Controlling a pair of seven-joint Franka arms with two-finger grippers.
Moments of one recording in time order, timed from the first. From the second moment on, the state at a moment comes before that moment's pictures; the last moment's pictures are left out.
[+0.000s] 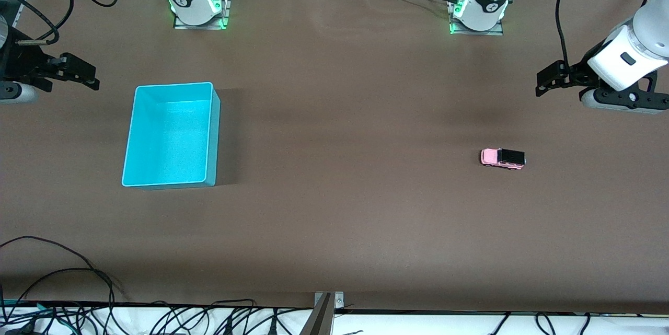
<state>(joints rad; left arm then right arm) -0.06 0.00 -0.01 -1.67 -0.04 1.61 0.01 0.03 0.08 0.01 -1.47 0.00 1.49 -0.02</state>
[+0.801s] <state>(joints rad) -0.06 0.01 -0.01 -1.67 -0.04 1.61 0.05 0.03 0.08 0.01 -1.47 0.00 1.49 -0.02</state>
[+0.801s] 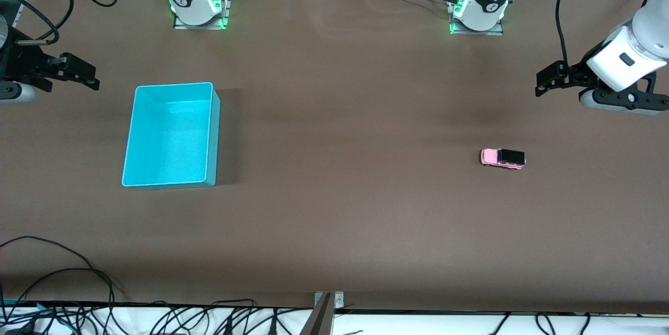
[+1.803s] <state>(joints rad) -0.03 0.15 0.00 -1.64 0.03 1.61 0.73 0.03 0.08 0.01 -1.47 0.00 1.49 -0.02</state>
